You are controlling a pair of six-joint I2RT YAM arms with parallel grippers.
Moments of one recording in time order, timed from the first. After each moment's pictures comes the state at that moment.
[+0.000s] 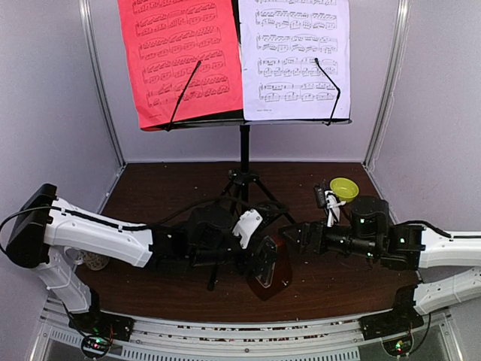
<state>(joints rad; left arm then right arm) -1.25 1.61 0.96 0.25 -0.10 -0.17 1.02 0.98 0.58 0.06 0.09 0.64</state>
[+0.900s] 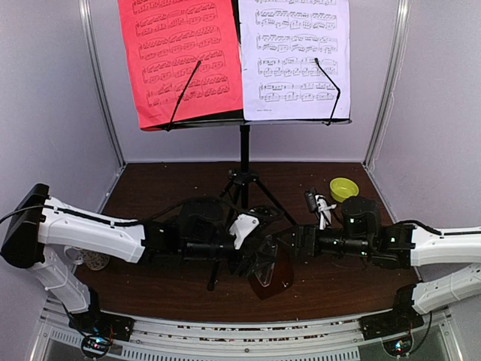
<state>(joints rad) -1.20 1.57 0.94 0.24 0.08 0.00 0.99 1.06 0.58 0.10 -0.03 0.69</state>
